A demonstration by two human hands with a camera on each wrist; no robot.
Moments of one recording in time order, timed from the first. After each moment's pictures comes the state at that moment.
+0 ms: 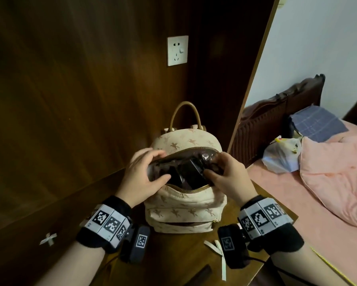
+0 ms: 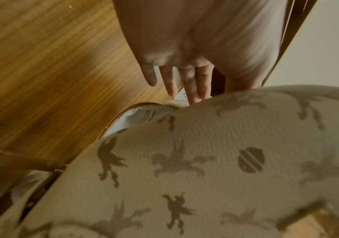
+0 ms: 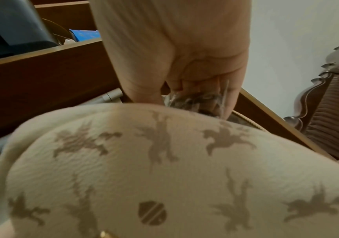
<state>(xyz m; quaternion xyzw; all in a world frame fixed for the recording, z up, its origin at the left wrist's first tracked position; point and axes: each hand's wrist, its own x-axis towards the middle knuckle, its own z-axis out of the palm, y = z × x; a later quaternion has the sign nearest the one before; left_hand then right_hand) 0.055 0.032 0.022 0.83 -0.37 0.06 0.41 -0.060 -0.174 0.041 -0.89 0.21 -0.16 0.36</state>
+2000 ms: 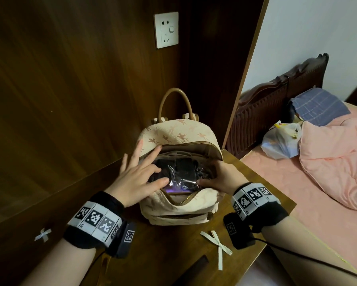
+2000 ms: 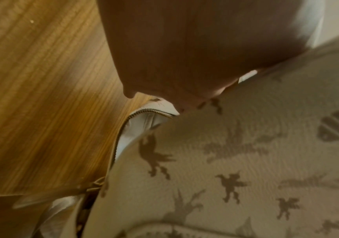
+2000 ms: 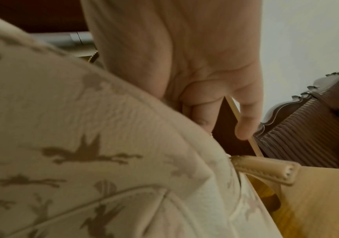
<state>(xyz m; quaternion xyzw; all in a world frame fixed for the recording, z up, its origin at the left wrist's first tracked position) 0.050 0.021 0.027 0.89 -0.43 -0.13 0.11 -0.044 -0.211 -0.010 -0.94 0.21 0.05 0.27</state>
